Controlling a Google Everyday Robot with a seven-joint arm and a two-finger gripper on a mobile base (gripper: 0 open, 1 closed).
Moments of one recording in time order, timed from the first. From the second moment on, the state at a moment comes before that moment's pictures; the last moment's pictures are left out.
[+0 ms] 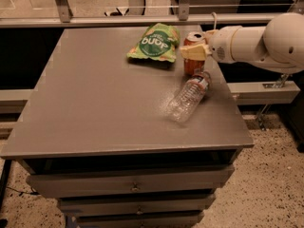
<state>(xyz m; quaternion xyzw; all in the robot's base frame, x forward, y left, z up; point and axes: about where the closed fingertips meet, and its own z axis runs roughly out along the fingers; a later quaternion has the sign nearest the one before) 0.694 -0.134 0.913 -0.36 0.74 0.15 0.55</state>
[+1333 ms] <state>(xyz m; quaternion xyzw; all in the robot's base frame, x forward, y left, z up) 0.685 -0.133 0.906 -0.34 0.75 0.17 0.54</state>
